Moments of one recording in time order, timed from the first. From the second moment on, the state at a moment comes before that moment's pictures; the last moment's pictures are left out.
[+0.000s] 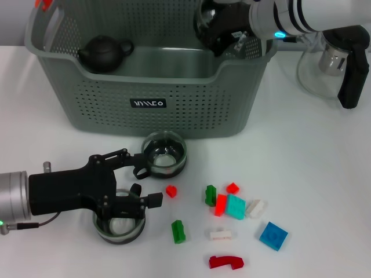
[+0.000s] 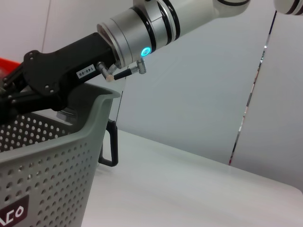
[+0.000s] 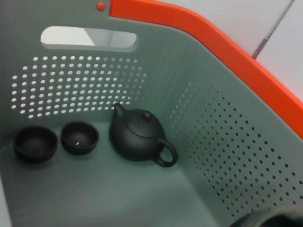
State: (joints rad) left arm -0.42 -2.11 0.55 0.61 2.07 1.75 -1.17; right arm 1.08 2.10 -1.25 -0.62 -2.33 -0.71 1.90
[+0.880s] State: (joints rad) left arm -0.41 -2.10 0.52 0.61 2.07 1.76 -1.17; right arm 0.94 2.10 -1.27 -1.02 -2.32 -0.90 2.01
